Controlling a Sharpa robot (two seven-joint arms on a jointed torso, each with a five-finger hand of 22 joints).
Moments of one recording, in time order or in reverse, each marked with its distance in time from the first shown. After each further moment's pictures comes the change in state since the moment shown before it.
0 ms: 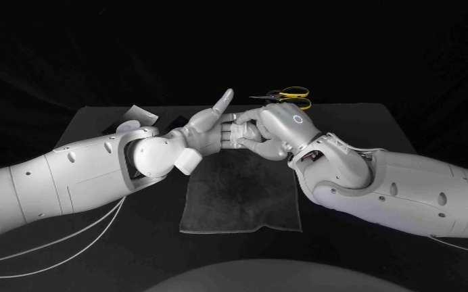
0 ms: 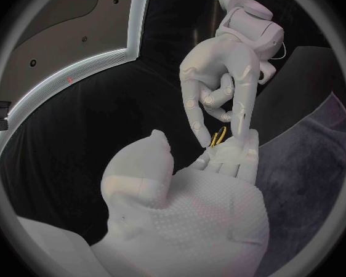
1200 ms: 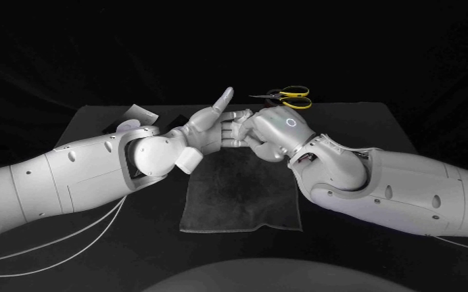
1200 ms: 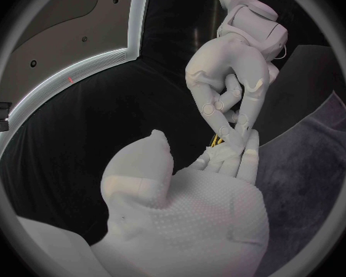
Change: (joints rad) left arm 0.000 0.000 0.000 0.005 0.000 -0.012 0.011; left_hand -0.004 -0.004 0.005 0.000 0.000 0.000 0.000 0.000 -0.001 0.000 0.000 0.000 0.000 -0.003 0.003 0.000 0.000 -0.009 0.000 0.000 0.000 0.000; right arm -0.002 0.015 -0.006 -0.012 -0.083 0.075 -0.019; right_hand 0.097 0.128 0.221 -0.108 -0.001 0.239 -0.086 0.126 0.017 0.001 -0.067 0.159 -0.001 0.000 -0.055 0.040 0.000 -0.008 0.068 -0.036 0.116 0.073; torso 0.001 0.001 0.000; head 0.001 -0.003
